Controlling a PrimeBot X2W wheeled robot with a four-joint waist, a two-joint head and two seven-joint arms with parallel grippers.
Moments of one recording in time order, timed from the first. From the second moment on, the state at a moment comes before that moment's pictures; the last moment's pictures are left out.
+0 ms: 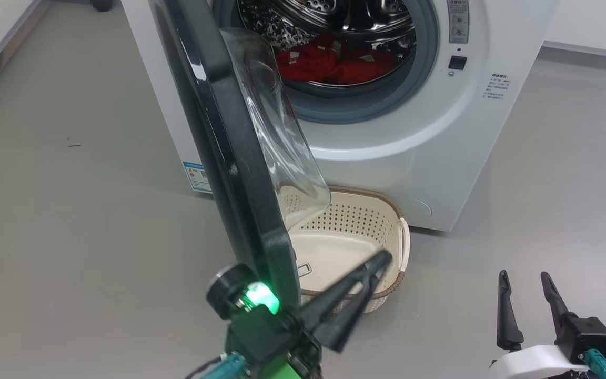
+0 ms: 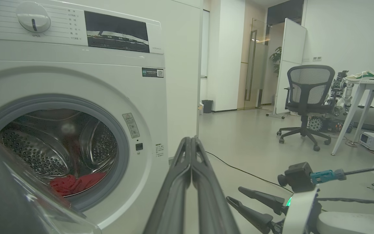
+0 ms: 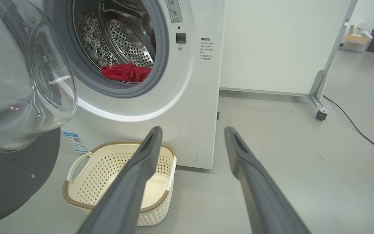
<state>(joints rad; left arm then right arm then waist) -0.16 0.06 -0.71 -0.31 -0.41 -0.12 -0.06 0.15 -0.06 0.08 0.12 0.23 -0.12 -0.26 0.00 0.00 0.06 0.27</state>
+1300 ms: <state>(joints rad) -0.12 0.13 -0.61 -0.16 -0.40 -0.06 0.09 0.15 -0.05 0.07 0.14 0.23 -0.12 -0.26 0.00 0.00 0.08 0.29</state>
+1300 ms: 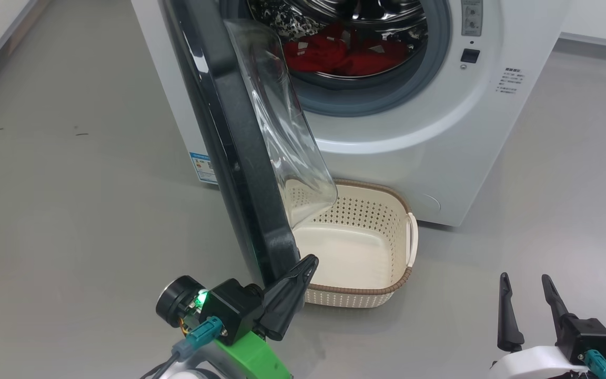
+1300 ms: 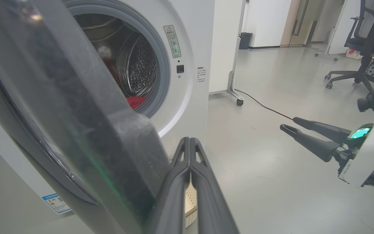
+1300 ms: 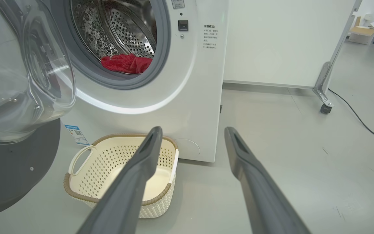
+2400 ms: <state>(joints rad) -0.07 0.13 -0.56 -0.18 -0.44 -0.03 0.08 0.15 -0.05 0.03 0.14 0.22 -0.12 -0.26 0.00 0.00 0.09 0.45</state>
